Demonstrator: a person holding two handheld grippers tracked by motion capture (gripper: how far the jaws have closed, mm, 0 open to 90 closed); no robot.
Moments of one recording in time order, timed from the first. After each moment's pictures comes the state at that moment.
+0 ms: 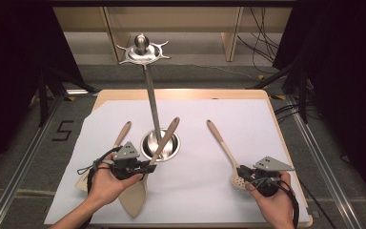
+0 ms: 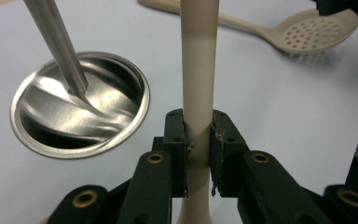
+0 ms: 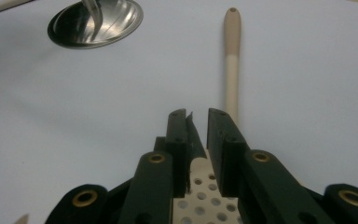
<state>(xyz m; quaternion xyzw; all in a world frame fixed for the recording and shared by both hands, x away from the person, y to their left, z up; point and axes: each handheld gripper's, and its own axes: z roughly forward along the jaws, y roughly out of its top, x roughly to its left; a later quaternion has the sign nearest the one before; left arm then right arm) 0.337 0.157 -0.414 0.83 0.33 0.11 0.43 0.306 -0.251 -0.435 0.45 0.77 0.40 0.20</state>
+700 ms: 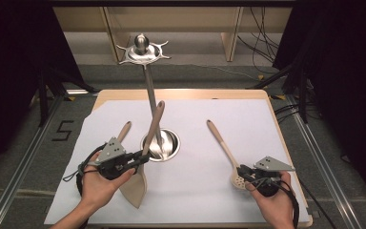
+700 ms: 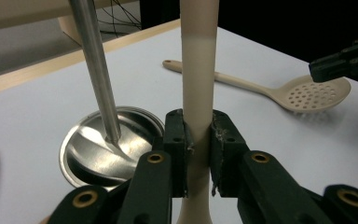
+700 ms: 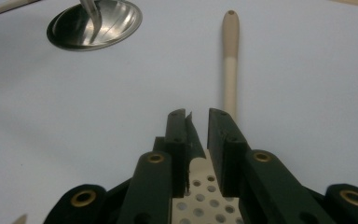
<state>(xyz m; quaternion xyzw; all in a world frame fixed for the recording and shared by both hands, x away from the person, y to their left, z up) 0.320 0.167 -0.384 0.77 0.34 0.18 0.51 0.305 -0.251 -0.434 0.45 0.77 0.40 0.20</state>
